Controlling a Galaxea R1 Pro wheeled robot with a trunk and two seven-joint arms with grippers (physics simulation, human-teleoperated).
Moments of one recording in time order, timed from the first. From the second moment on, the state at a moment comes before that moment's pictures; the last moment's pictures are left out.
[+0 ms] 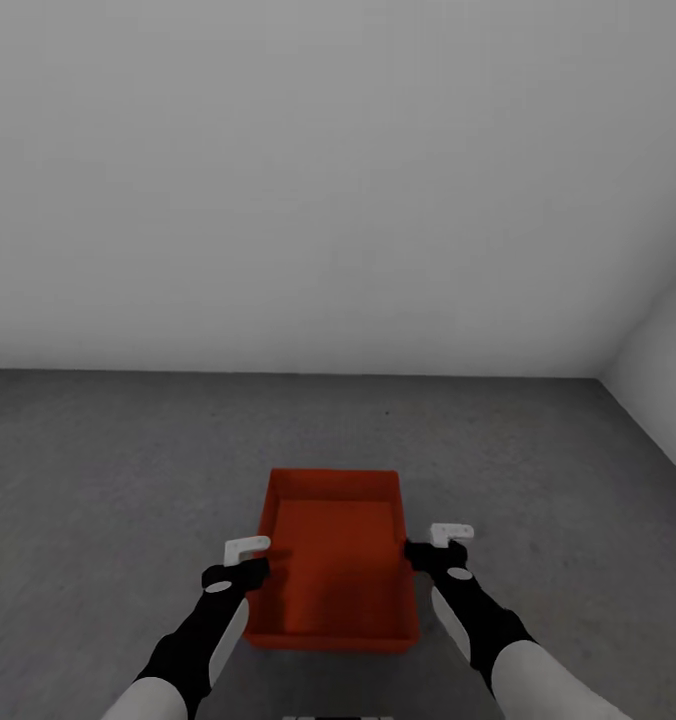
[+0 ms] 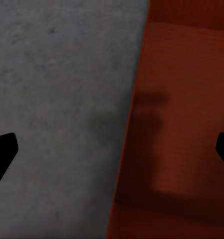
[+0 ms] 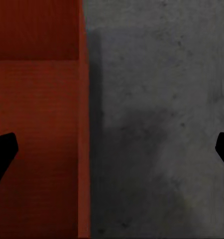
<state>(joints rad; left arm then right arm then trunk) -0.52 -0.12 -0.03 -0.63 0.08 0.19 0.29 -0.63 0.07 0.11 -0.45 -0.09 0.04 -0.19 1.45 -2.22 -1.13</state>
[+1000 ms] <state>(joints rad) -0.52 -0.05 0.11 -0.69 0.07 0.26 0.30 -0.63 -0.11 0.11 -0.53 -0.10 0.14 -0.18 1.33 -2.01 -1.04</state>
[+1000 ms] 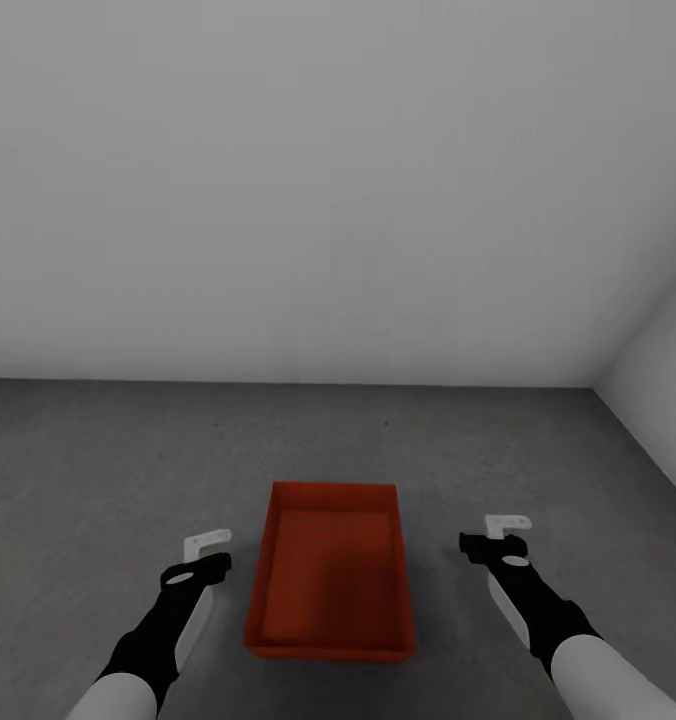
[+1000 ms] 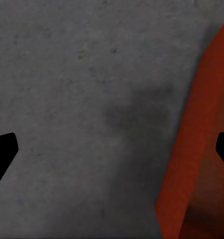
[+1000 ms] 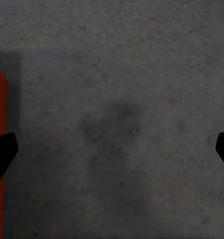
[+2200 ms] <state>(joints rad) -0.52 -0.05 0.10 -0.69 0.07 0.25 0.30 -0.63 -0.10 0.11 -0.53 -0.10 0.13 -0.18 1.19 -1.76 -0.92</state>
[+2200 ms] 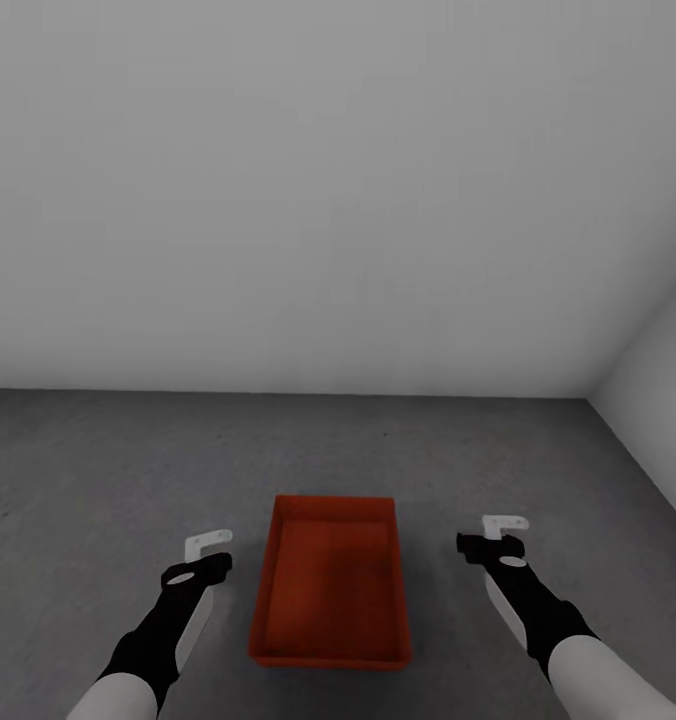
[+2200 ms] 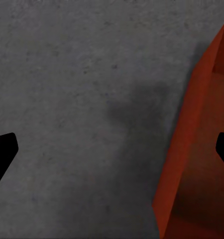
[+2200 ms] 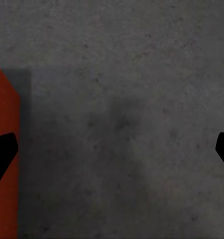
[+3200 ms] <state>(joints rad) -0.52 -0.05 0.10 -0.67 0.07 0.25 0.30 -0.63 -0.10 0.11 -0.52 -0.11 0.12 -0.19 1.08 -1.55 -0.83</state>
